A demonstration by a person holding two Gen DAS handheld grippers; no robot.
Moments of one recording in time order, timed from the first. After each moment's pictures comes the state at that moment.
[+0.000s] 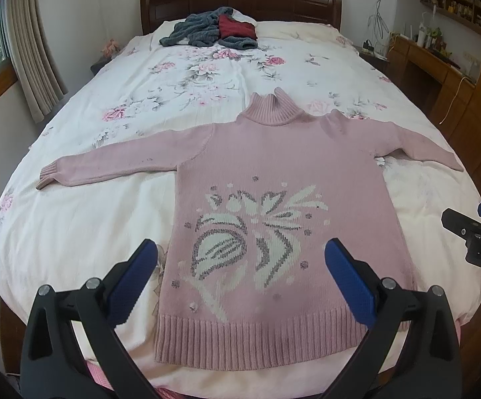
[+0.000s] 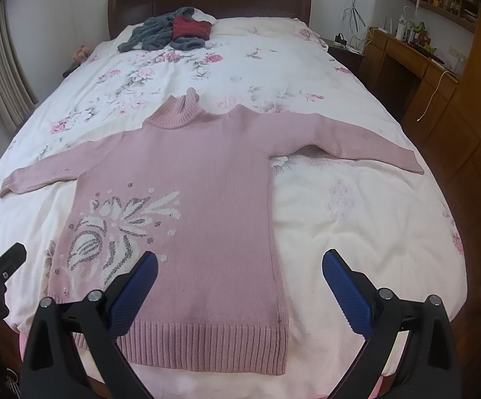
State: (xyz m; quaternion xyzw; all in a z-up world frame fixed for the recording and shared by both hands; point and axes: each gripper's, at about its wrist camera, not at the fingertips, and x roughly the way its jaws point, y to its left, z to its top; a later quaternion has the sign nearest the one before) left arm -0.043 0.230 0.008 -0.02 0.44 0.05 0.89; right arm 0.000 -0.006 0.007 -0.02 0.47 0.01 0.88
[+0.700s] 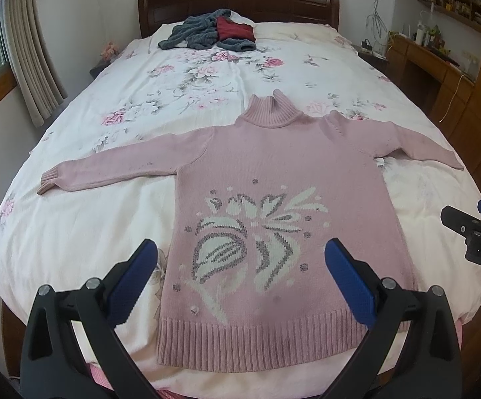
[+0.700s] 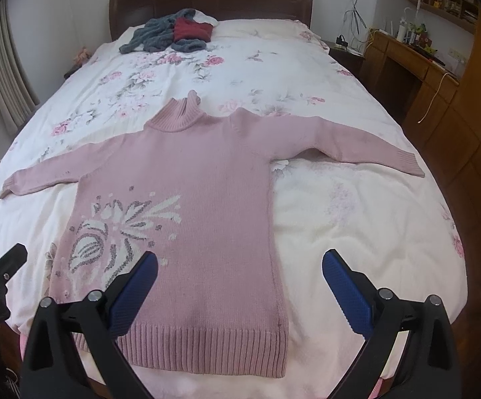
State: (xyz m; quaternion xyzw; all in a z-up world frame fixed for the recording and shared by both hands) left arm -0.039 0.234 0.008 -0.01 0.44 0.04 0.90; right arm 0.004 -0.007 0.012 -0.02 0.47 0.02 0.88
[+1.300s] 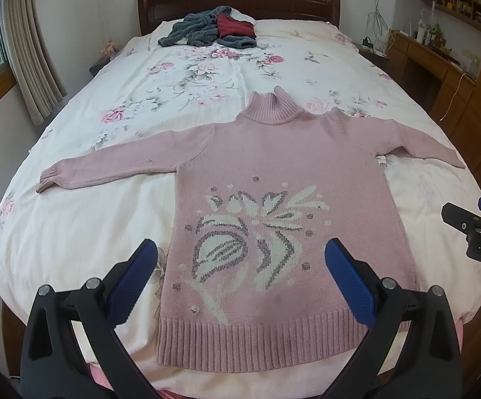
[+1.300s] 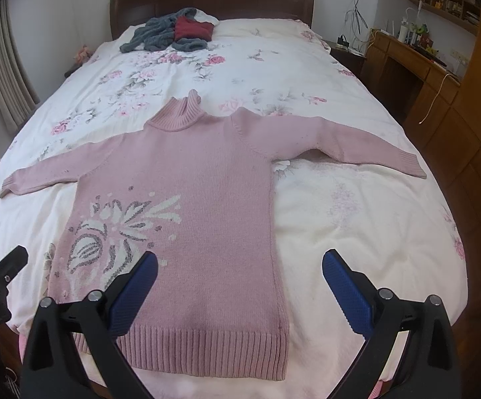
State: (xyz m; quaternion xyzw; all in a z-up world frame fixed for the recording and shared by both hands) left arm -0.037 0.232 0.004 -0.01 0.45 0.04 0.89; right arm 0.007 -0.005 0.008 -0.03 0.47 0.02 0.88
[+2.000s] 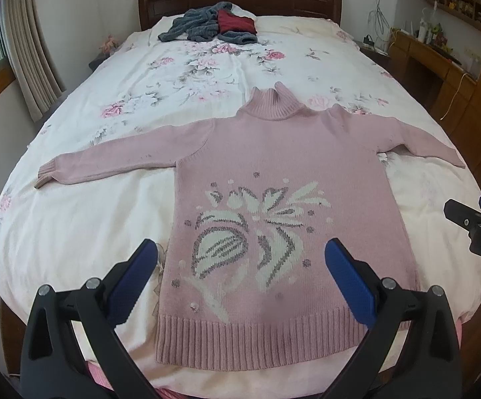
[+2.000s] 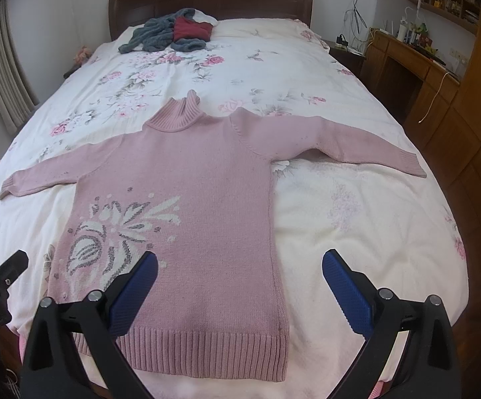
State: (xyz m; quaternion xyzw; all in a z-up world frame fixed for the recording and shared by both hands) left arm -0.036 0.234 0.000 -0.02 0.45 0.04 0.89; right arm 0.008 -0.004 0.007 -0.02 0.47 0.02 0.88
